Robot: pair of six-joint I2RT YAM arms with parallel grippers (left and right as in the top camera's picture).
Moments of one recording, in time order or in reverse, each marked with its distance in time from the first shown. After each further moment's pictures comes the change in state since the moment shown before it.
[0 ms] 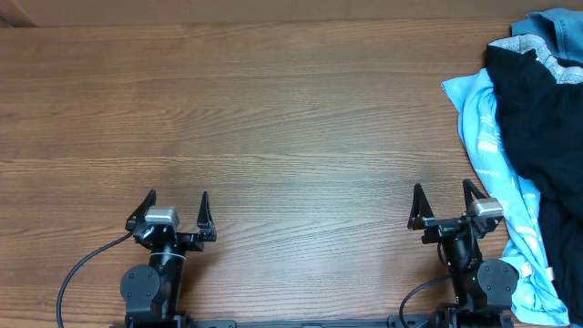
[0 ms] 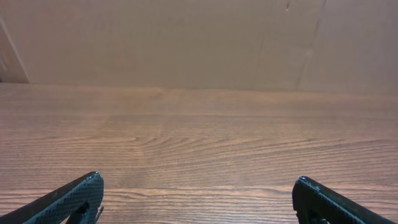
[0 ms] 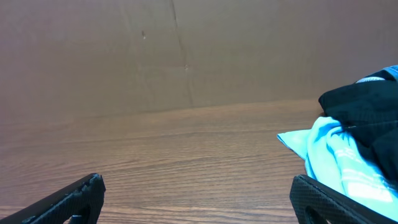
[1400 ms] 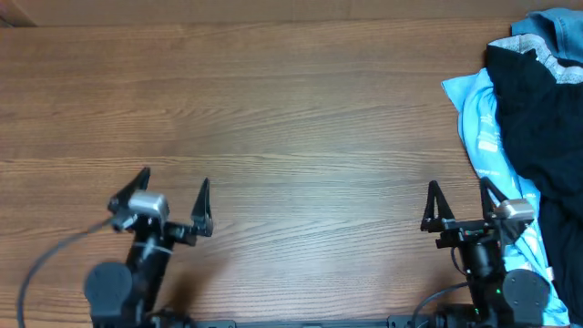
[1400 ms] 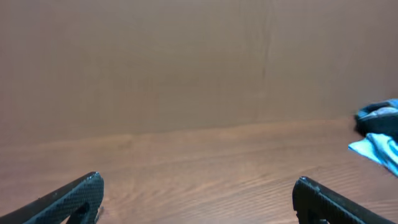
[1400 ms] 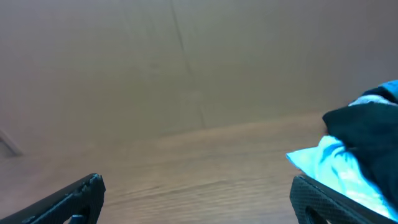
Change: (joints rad) left arm 0.000 0.225 0.386 -0.094 0.150 0.019; right arm 0.000 0.066 0.317 -0.230 -0.002 0.098
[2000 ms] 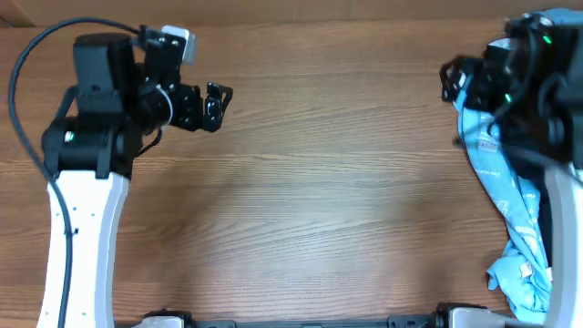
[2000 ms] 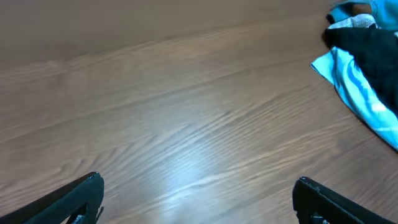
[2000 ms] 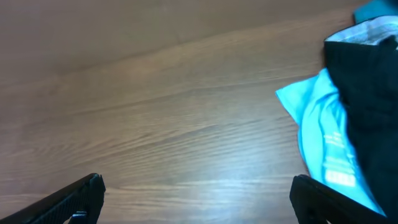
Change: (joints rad) left arm -0.082 1.160 1.180 -0.743 0.127 0.136; right arm 0.000 1.352 1.375 -0.806 -0.002 -0.069
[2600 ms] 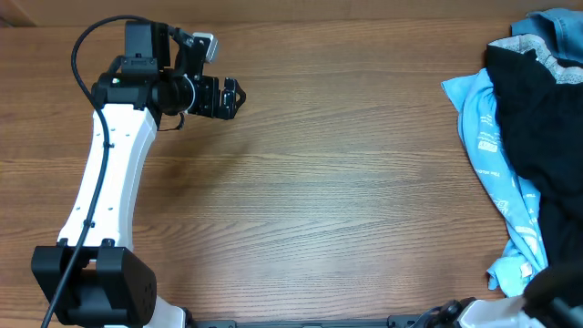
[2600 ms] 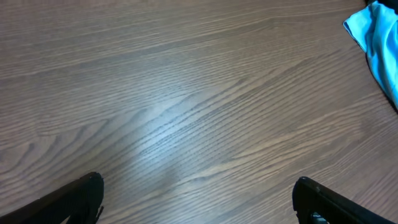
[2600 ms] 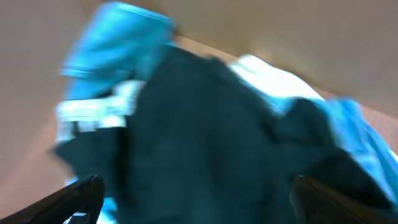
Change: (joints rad) left arm -0.004 0.310 0.008 0.045 0.037 0.004; right arm -0.783 0.262 0.020 0.173 0.157 0.129
